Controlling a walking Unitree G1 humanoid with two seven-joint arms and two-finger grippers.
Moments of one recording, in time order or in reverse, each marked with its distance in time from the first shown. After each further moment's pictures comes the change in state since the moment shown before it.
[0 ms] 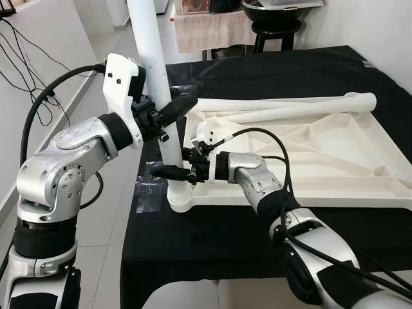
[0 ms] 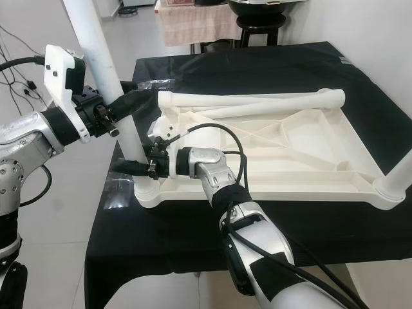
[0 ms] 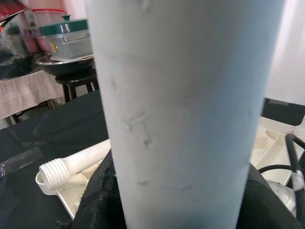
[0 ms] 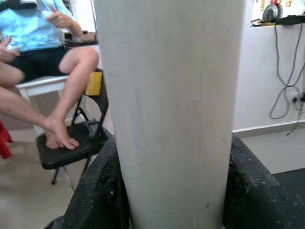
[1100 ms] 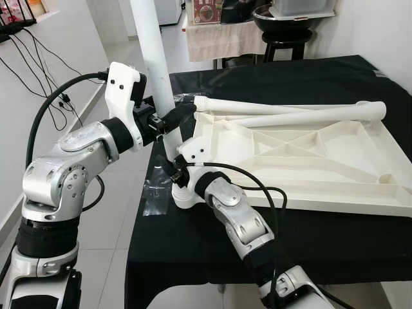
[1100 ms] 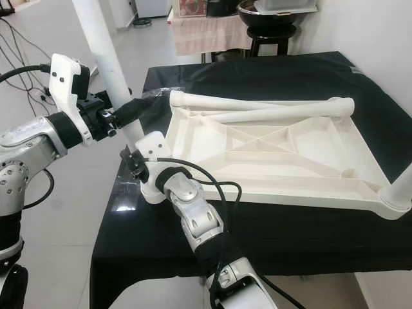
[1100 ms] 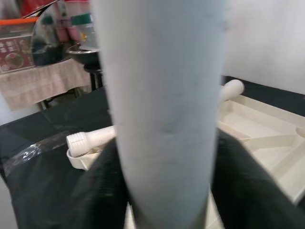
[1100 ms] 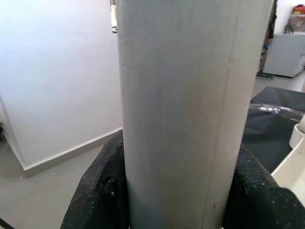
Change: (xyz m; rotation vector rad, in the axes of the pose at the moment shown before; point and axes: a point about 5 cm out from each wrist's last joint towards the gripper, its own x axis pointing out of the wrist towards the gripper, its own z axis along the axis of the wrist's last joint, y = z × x) left arm 0.002 0.009 -0.005 -0.008 0.033 0.051; right arm 0.025 0.034 -0.007 -0.102 0.022 -0.653
